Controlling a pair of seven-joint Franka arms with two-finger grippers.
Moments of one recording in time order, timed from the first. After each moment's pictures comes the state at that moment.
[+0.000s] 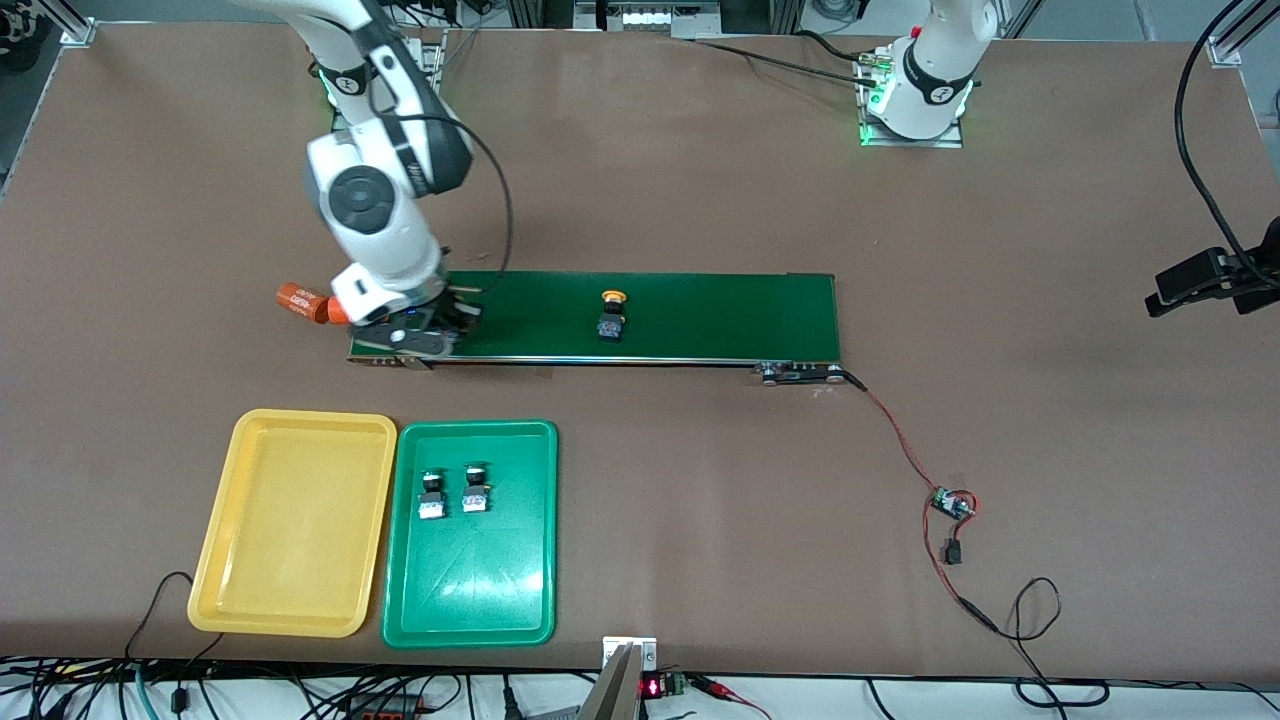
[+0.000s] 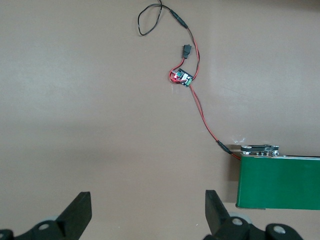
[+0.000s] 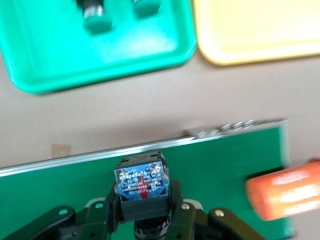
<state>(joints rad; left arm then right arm) 0.25 0.16 -0.17 -1.42 -0.01 1.59 0.00 0.43 0.23 -0.03 -2.03 -0.08 2.24 0.61</state>
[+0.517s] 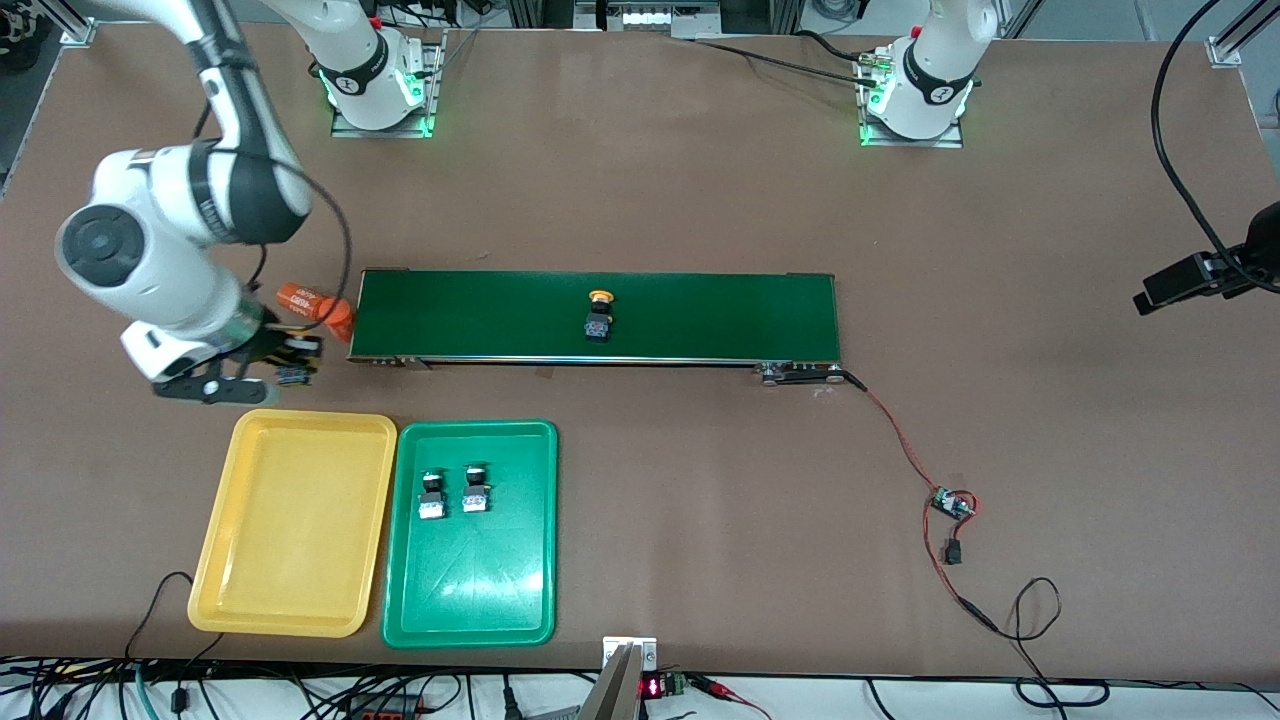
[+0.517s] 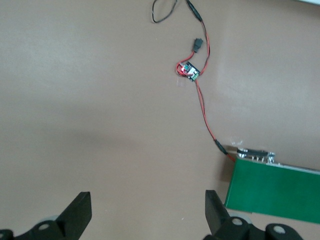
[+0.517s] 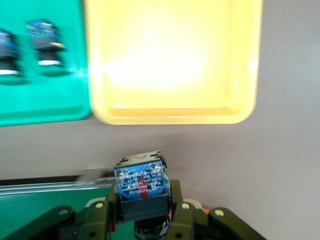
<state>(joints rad) 0.13 0.15 -0.07 -1.42 -0.01 1.54 -0.11 0.10 0.28 -0.03 -1.88 -0.08 2.13 0.14</state>
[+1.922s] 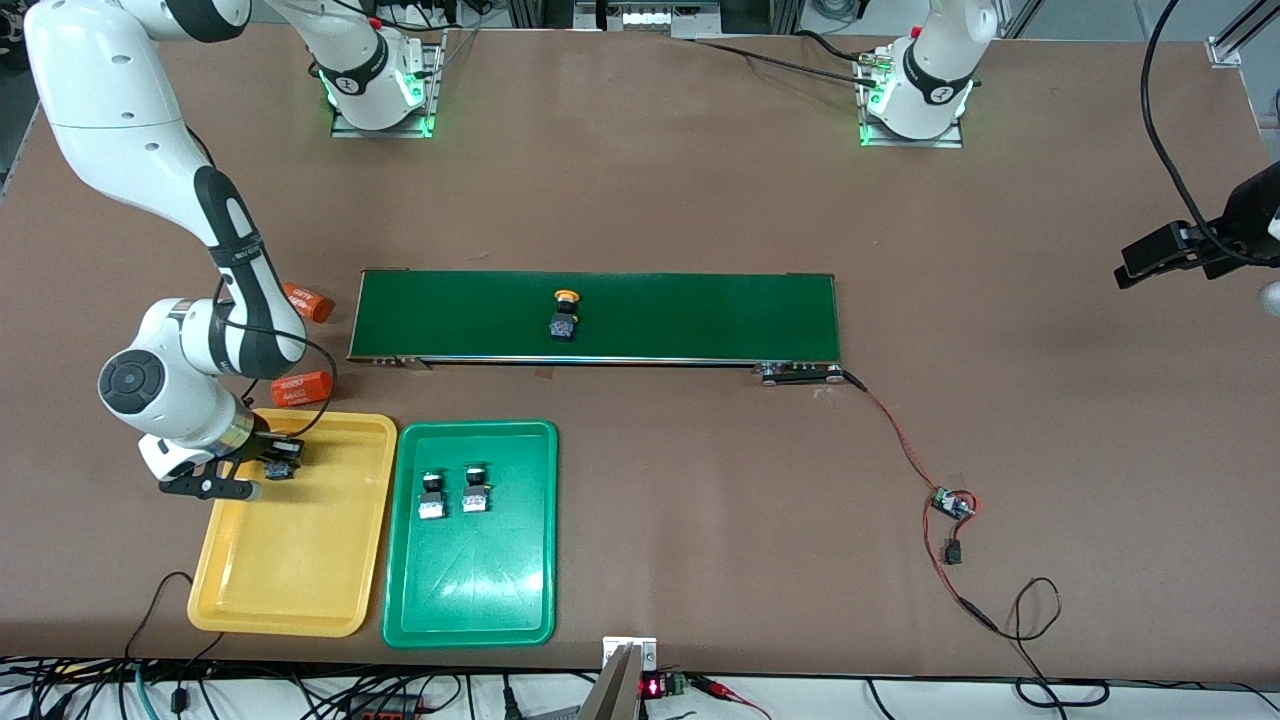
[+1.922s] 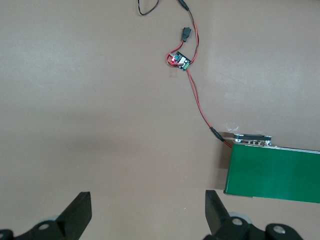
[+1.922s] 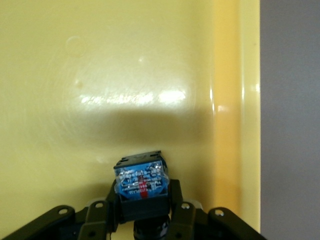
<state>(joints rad) 0.10 0.10 -0.06 -1.46 -0.01 1.53 -0.09 -0.03 0.76 -0.03 -1.64 -0.07 2.51 0.09</state>
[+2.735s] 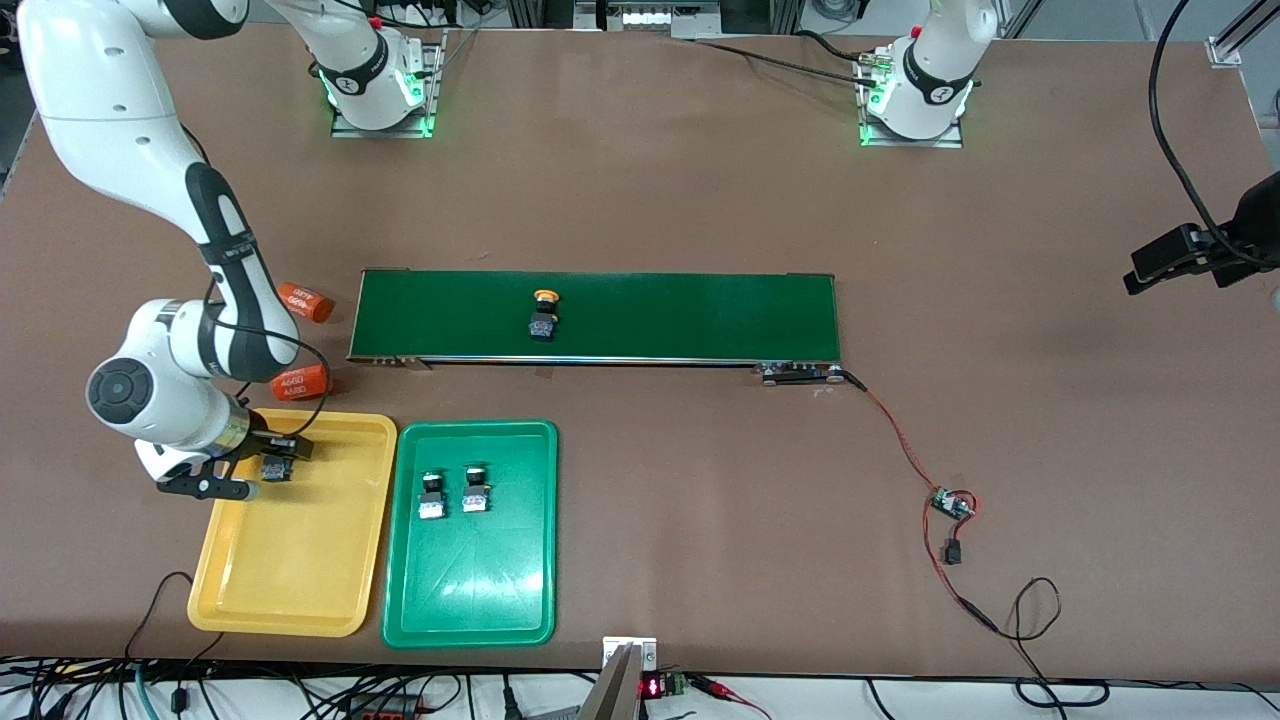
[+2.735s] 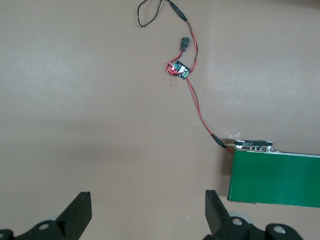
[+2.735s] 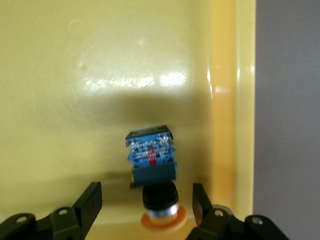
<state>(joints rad) 0.10 0.10 -0.06 -1.47 -0.01 1.57 -0.06 -0.04 0.72 -0.02 -1.60 -0.07 2.32 0.09</state>
